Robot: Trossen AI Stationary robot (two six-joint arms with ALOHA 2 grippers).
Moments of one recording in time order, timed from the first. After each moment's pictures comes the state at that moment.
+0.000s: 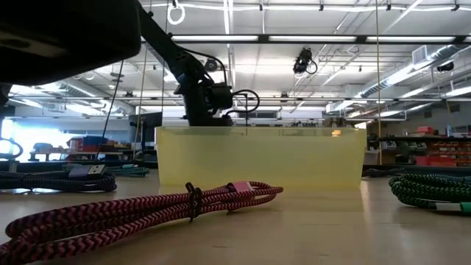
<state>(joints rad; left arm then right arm) 0.63 2.14 1.51 -0.68 0.02 0.97 0.09 1.01 1.28 0.23 -0.20 0.26</state>
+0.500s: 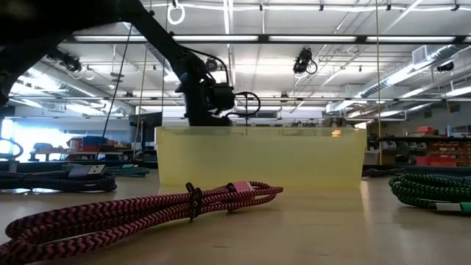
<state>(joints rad) 0.62 2.14 1.56 -0.75 0.01 0.70 0.09 1.01 1.28 0.24 -0.20 0.26</state>
